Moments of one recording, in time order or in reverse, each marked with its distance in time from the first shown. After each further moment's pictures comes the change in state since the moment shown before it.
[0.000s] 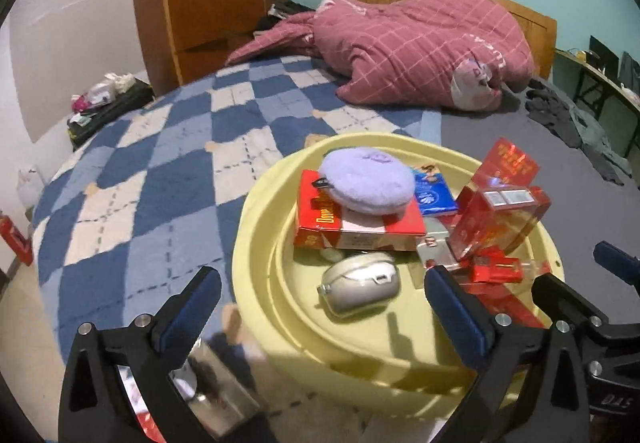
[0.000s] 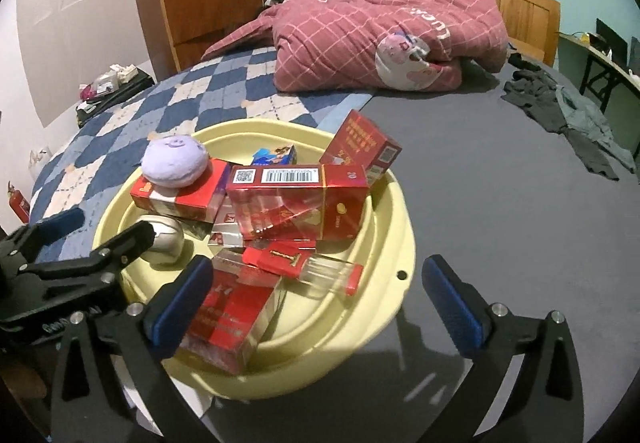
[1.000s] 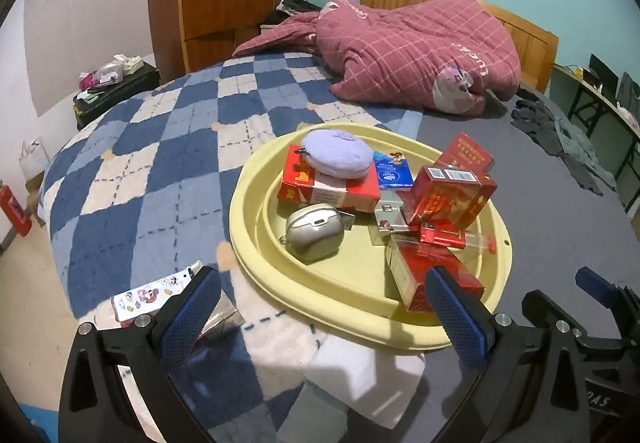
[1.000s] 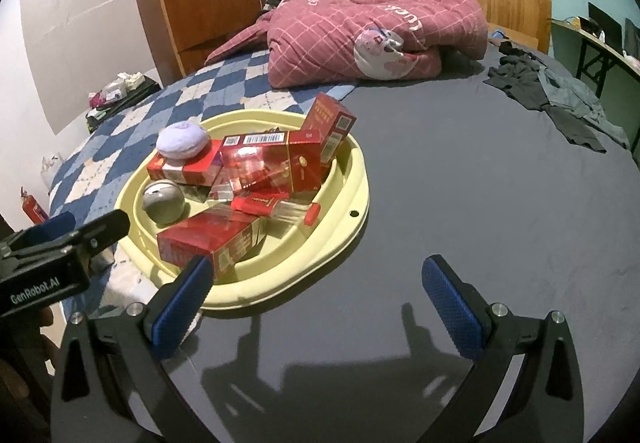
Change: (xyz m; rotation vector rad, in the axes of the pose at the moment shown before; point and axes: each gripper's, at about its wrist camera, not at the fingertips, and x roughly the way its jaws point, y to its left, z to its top) left arm -0.069 -0.015 -0.022 -0.064 0.021 -0.030; right arm -0.040 -0.031 -0.035 0.019 0.010 0.038
